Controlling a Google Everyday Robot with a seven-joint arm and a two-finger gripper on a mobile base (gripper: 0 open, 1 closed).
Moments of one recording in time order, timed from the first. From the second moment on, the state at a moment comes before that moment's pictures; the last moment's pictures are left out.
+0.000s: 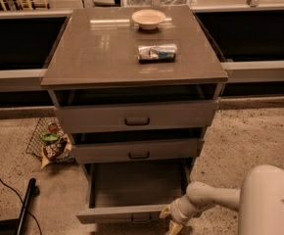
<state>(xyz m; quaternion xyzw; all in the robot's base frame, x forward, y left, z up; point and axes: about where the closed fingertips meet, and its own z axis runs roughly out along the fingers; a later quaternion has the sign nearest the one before) 0.438 -0.110 0.189 -0.74 0.61 0.22 0.17</state>
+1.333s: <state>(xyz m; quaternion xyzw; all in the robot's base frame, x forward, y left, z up) 0.484 -0.123 0.174 -0.74 0.62 0.19 0.18</state>
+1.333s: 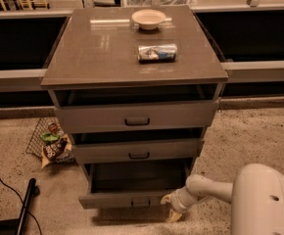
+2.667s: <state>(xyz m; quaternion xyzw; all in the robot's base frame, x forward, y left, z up) 0.560 -0.127 0.169 -0.73 0.63 0.14 0.22</state>
